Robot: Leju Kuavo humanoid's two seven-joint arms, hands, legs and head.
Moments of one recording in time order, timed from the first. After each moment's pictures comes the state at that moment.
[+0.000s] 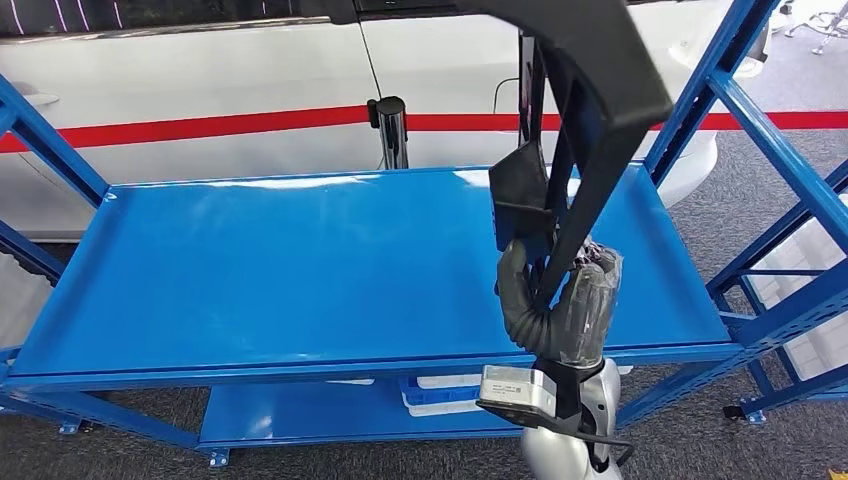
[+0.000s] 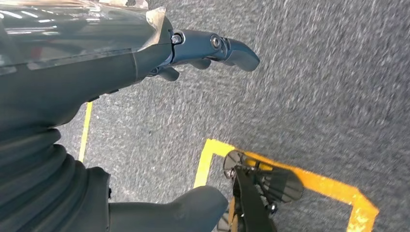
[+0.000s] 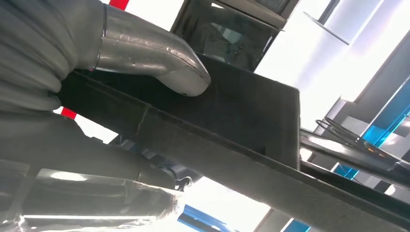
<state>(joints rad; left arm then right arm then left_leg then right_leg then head) -0.08 -0.15 0.82 -0.23 -0.55 0.30 -0.13 -0.11 0.10 0.40 -1.92 0.83 -0.53 -0.29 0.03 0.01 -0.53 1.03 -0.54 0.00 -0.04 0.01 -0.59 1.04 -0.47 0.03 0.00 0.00</state>
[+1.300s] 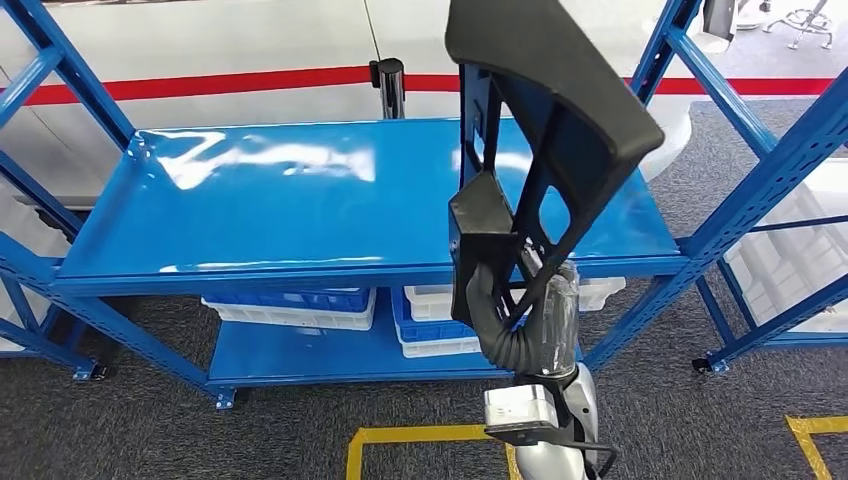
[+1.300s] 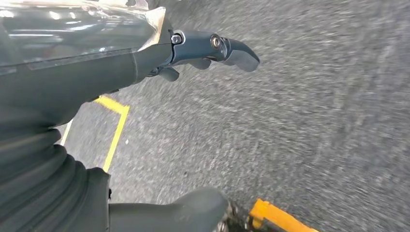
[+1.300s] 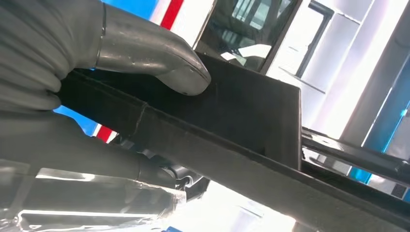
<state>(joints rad) -0.07 -0.10 0.90 -0.26 -0.60 0.41 -0.06 -0.05 0.16 0.38 -1.90 0.66 -0.35 -0.42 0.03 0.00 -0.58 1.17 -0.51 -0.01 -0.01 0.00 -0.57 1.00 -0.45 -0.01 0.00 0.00</state>
